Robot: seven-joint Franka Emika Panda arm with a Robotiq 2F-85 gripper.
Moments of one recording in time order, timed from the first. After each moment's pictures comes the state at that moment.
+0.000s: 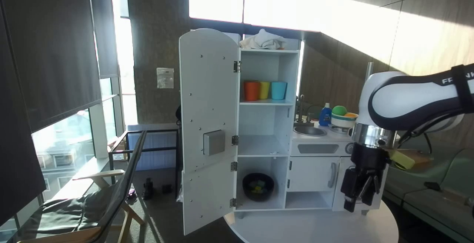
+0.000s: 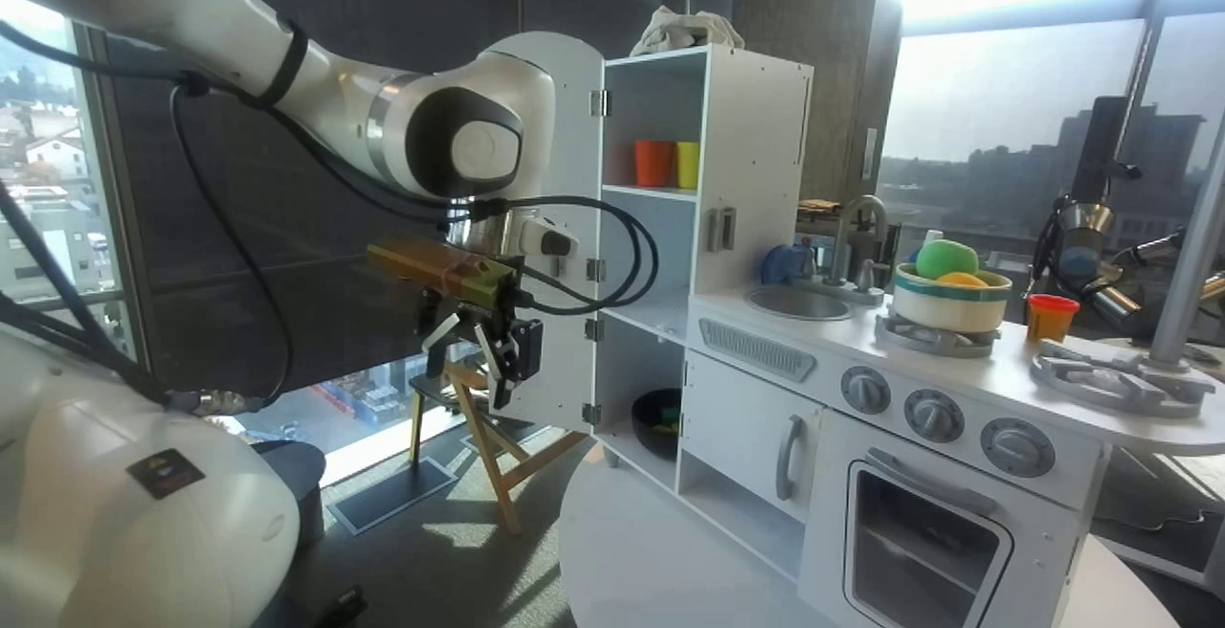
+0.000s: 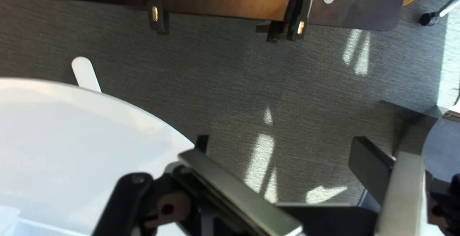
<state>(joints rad) 0.06 -0.73 -0.08 -2.75 0.08 1.96 -0.16</state>
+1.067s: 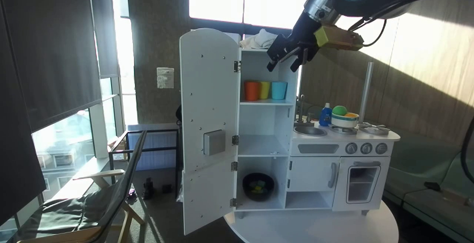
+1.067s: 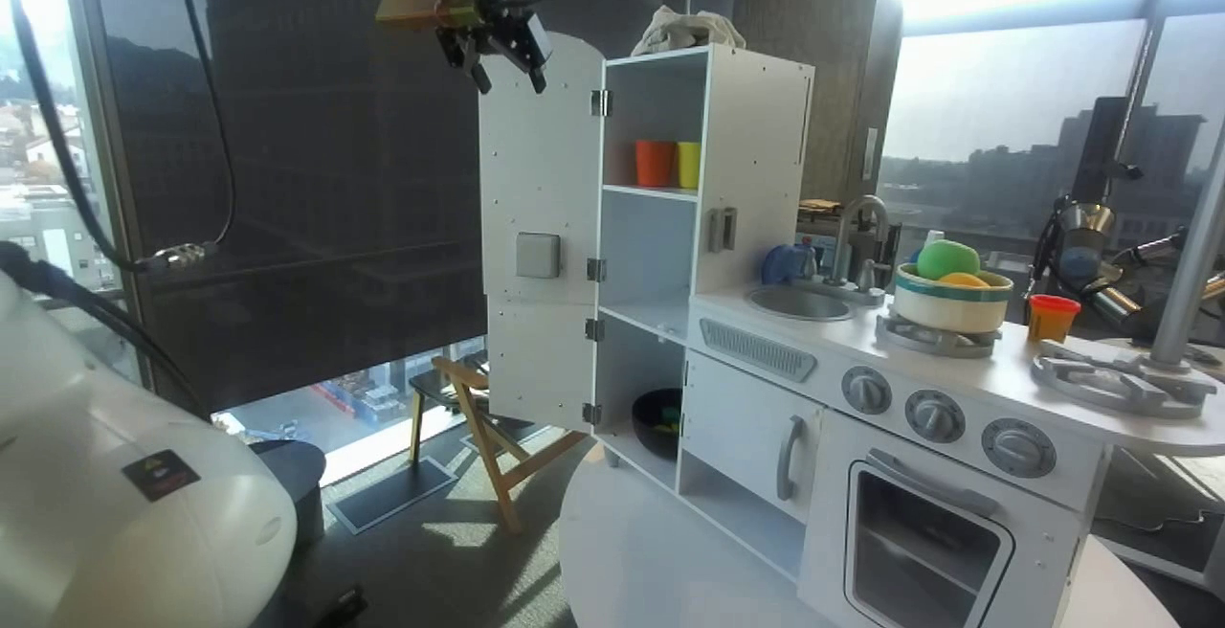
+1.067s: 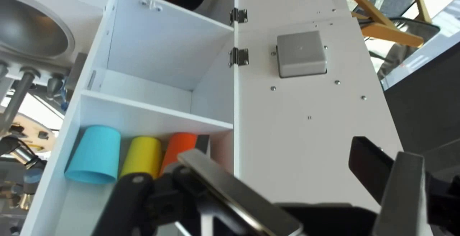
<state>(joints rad) 0.04 -0.54 0.21 -2.05 -0.04 2.25 0.15</state>
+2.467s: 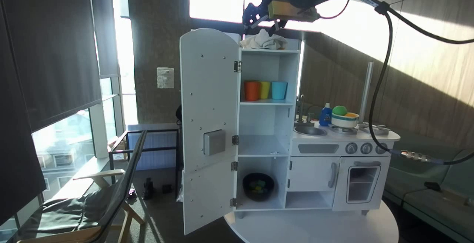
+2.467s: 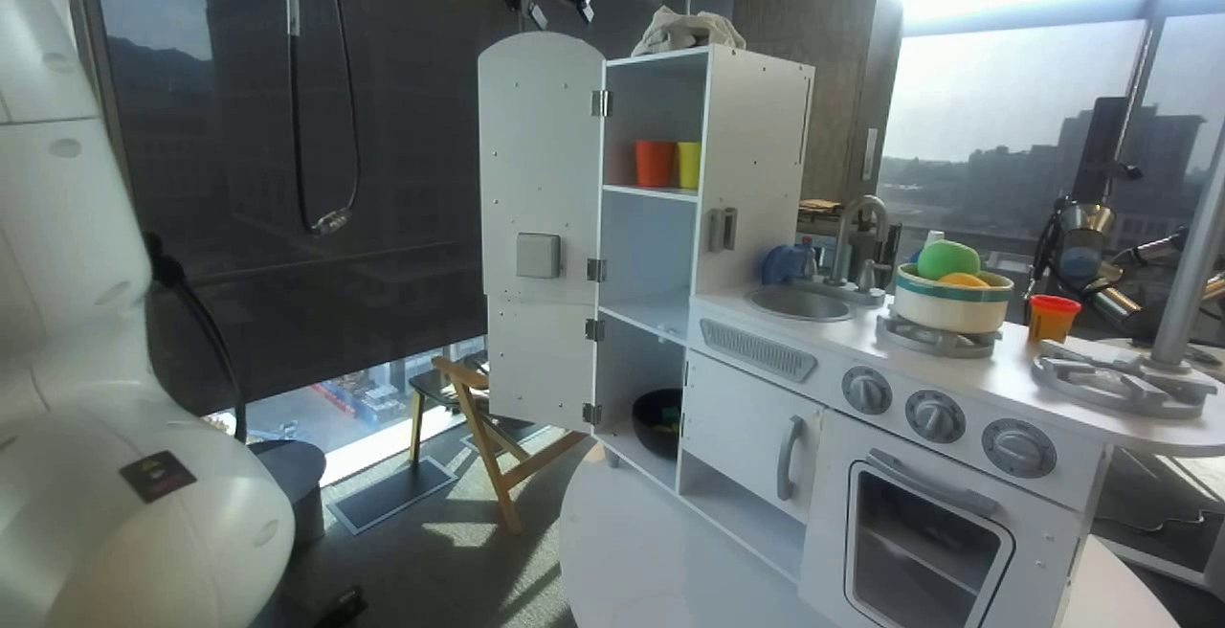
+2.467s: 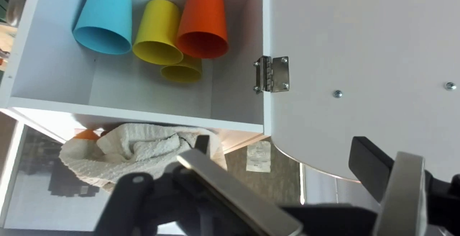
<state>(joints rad) 0.02 -0.13 0.27 -1.51 -0.42 2.28 0.46</state>
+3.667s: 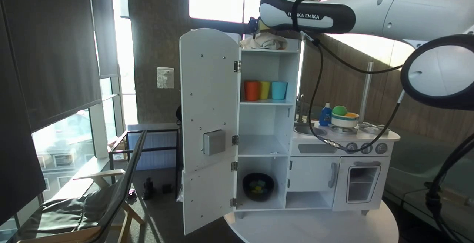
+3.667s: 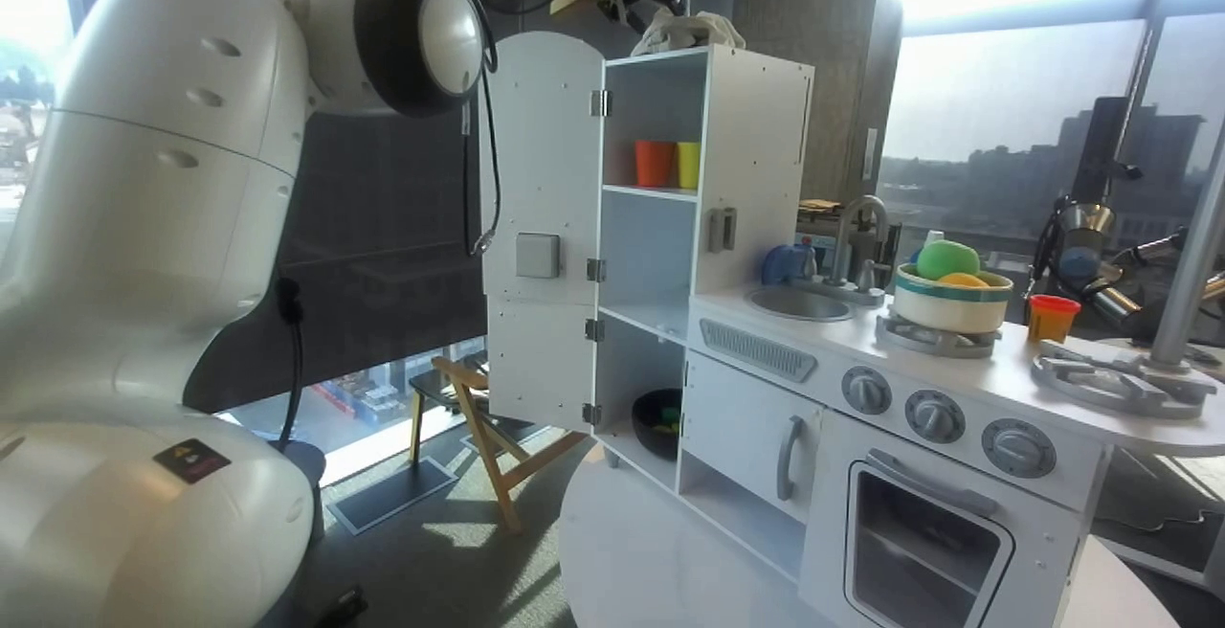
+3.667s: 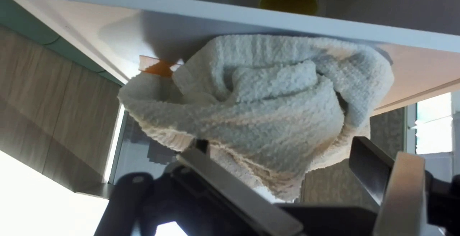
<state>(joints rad) 0.16 0.37 0.06 -0.85 -0.68 2.10 0.53</state>
